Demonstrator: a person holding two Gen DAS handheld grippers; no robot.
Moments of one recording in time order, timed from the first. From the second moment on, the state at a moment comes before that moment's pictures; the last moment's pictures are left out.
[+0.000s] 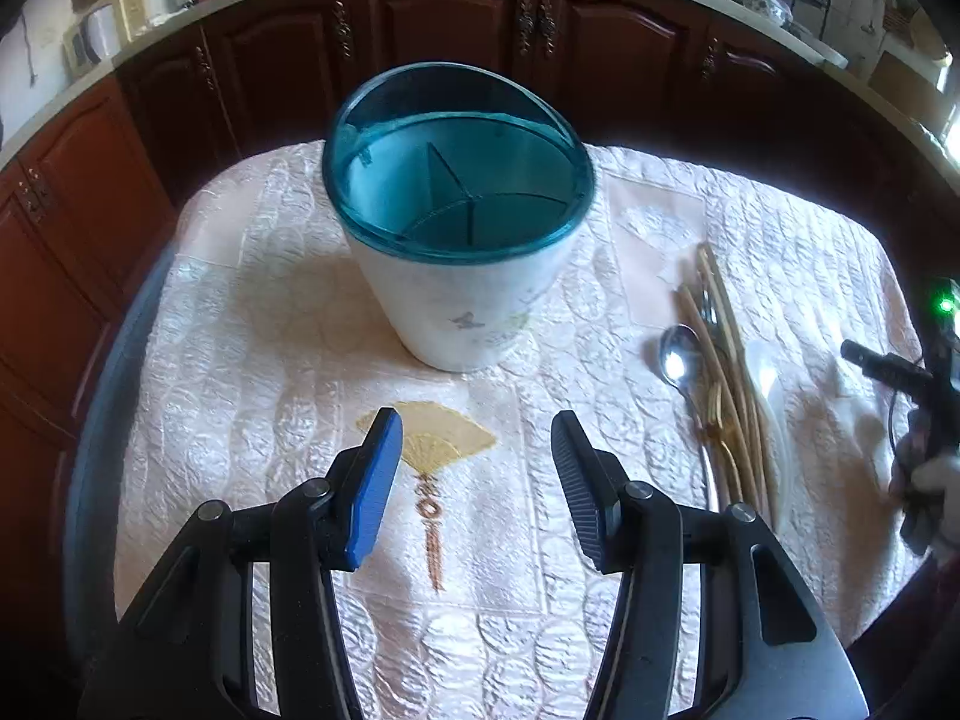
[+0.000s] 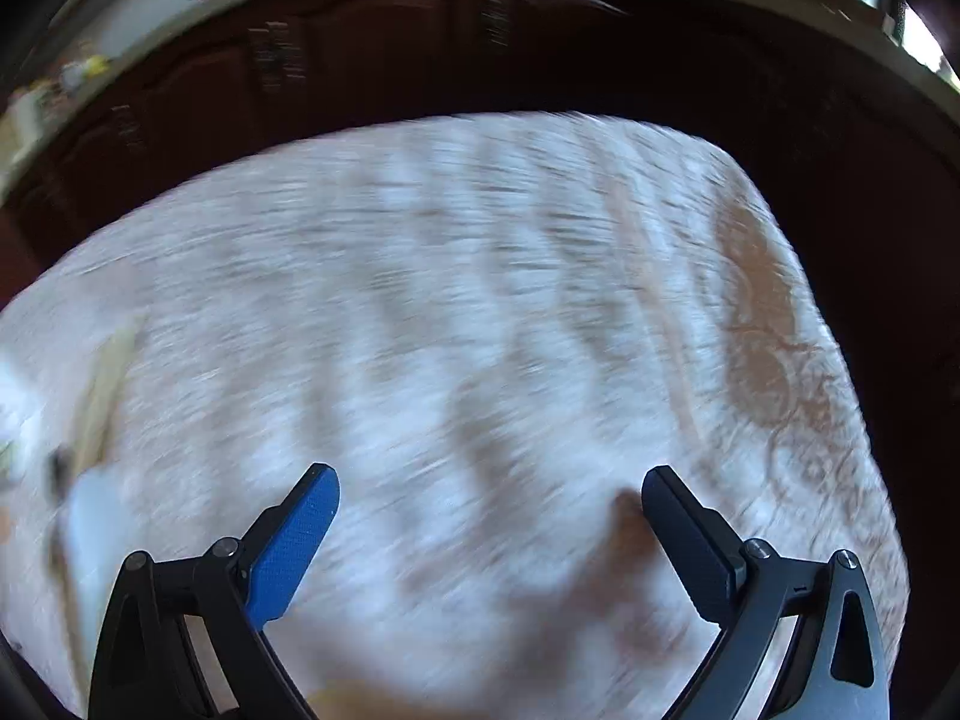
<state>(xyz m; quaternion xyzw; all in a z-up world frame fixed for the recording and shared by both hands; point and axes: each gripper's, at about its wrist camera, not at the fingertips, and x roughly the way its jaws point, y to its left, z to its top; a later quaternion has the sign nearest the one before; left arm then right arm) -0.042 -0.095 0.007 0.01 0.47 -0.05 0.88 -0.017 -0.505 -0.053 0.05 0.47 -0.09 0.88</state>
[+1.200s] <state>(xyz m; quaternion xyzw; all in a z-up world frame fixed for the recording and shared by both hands) -0.076 -0.132 0.095 -0.01 0.38 -0.11 0.92 -0.118 -0.361 0.113 0.05 0.36 -0.08 0.93</state>
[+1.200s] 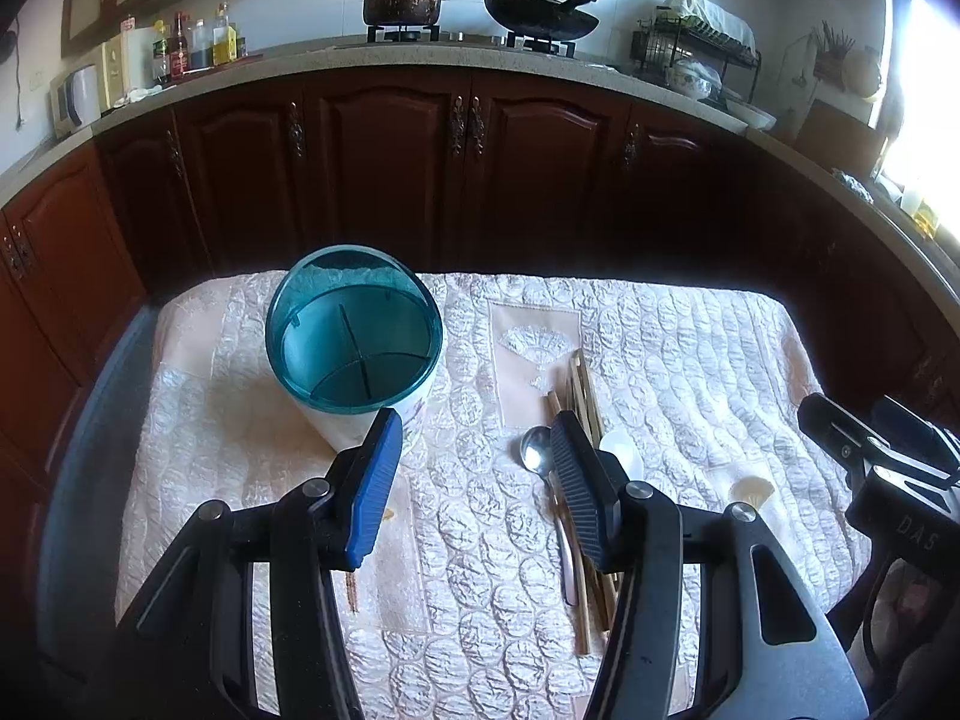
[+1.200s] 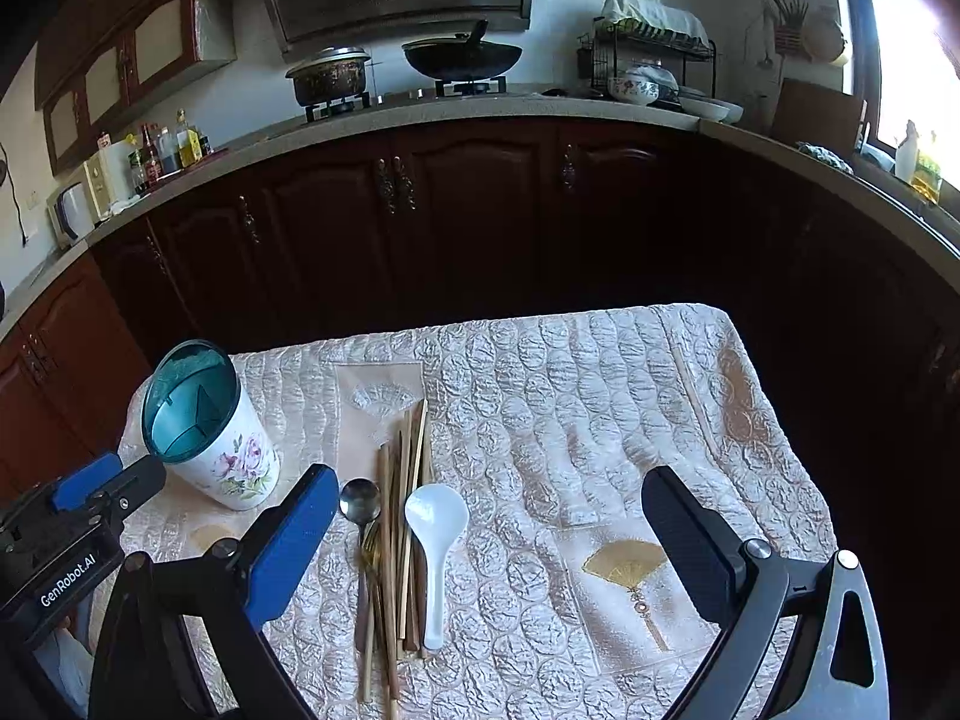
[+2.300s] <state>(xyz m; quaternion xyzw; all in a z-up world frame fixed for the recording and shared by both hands) -0.076 -0.137 0.086 -0.01 0.39 -0.12 0.91 -0.110 -0.358 0.102 0.04 0.37 -0.09 0.92</state>
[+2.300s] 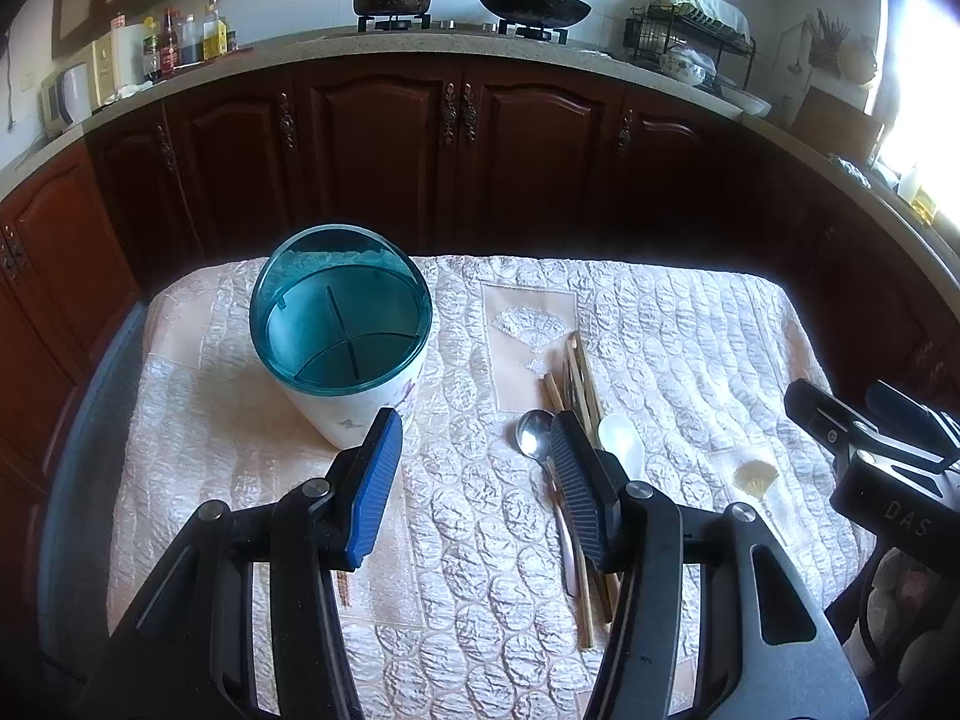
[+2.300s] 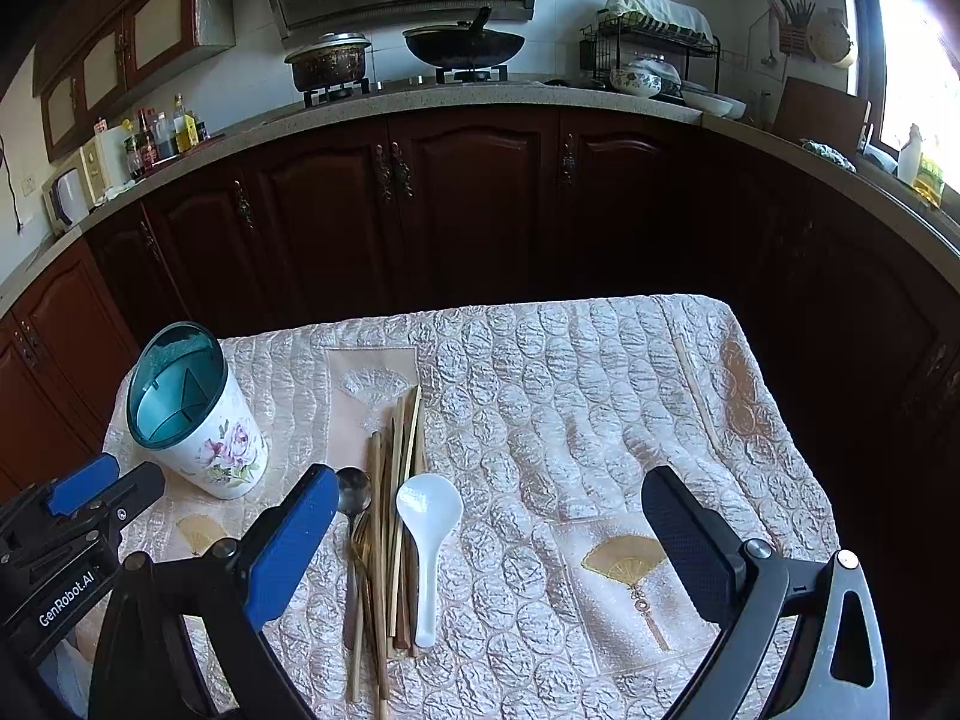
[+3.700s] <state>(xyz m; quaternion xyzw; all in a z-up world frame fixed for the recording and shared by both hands) -0.067 -0.142 0.060 0.00 0.42 -0.12 0.90 -0.106 -0.368 0.082 0.06 0.37 -0.08 0.92</state>
